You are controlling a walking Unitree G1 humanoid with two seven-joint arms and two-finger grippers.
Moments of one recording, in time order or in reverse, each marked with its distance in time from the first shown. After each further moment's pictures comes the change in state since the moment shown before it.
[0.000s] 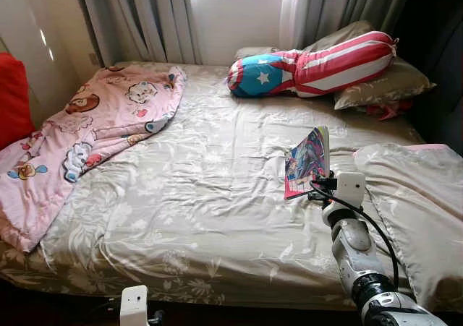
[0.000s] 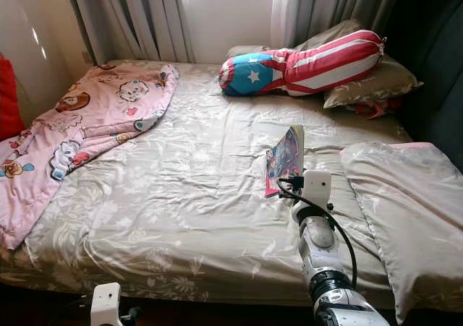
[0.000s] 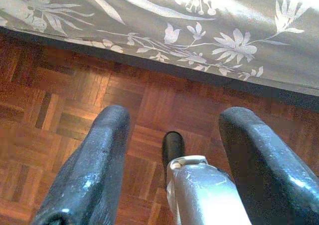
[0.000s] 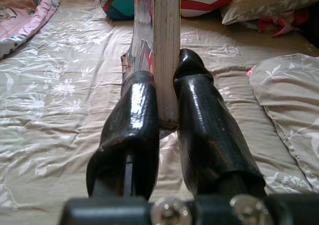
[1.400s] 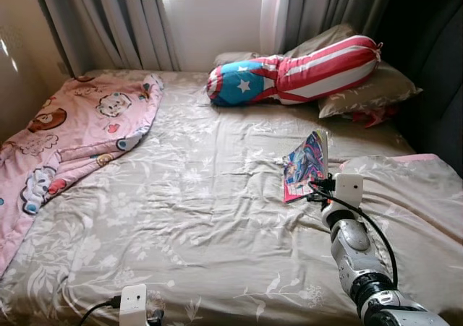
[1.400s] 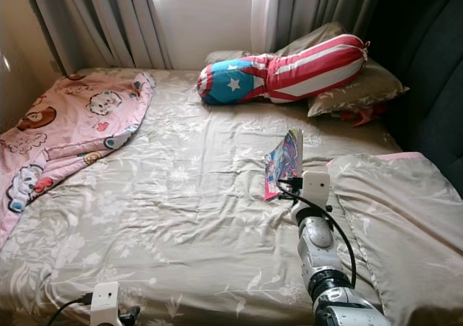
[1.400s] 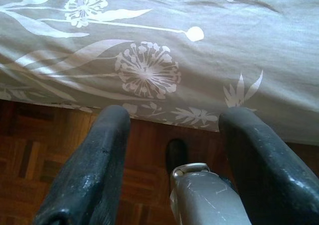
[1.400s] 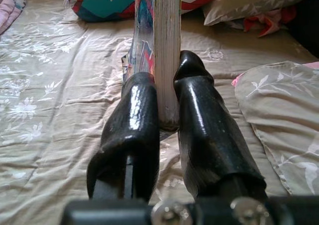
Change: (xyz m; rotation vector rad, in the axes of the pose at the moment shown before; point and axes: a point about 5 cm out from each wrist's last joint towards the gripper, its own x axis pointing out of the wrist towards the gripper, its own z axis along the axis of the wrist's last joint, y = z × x) left arm 0.000 0.001 0.001 0.024 -0.019 -0.001; right arm 0.000 0.000 -0.005 0.003 0.038 -0.007
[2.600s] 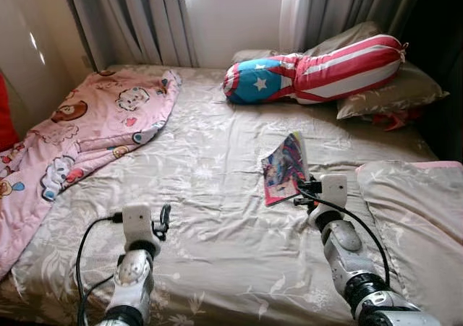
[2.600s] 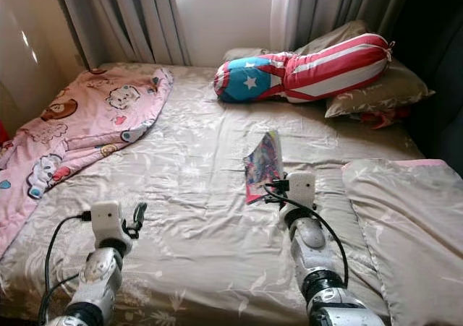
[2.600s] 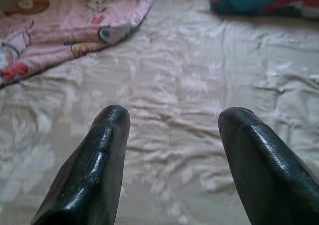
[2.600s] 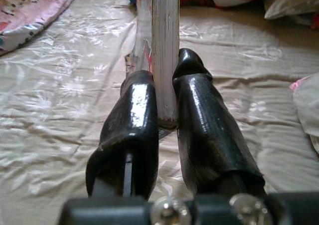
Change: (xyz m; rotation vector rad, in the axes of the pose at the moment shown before) left arm -0.006 -0.024 0.142 -0.041 -0.686 -0.084; right arm 0.000 0.016 -0.003 0.002 0.025 0.135
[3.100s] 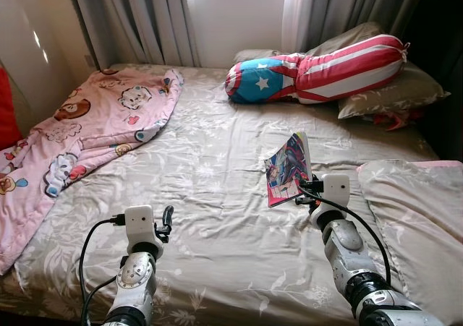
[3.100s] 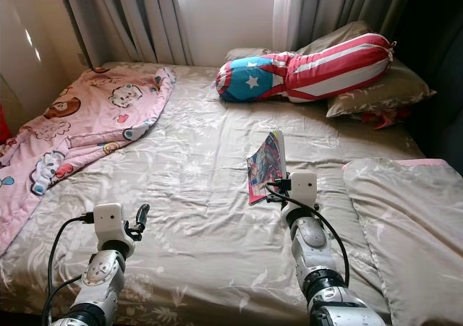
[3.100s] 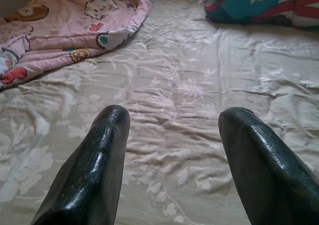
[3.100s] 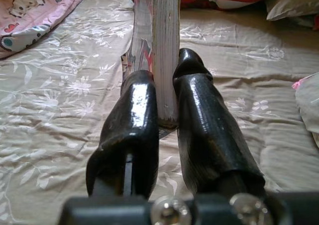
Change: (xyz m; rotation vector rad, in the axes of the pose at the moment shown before) left arm 0.001 -0.005 0.003 -0.007 -0.018 -0.015; right arm 0.000 0.003 -0.001 0.007 -0.002 0.006
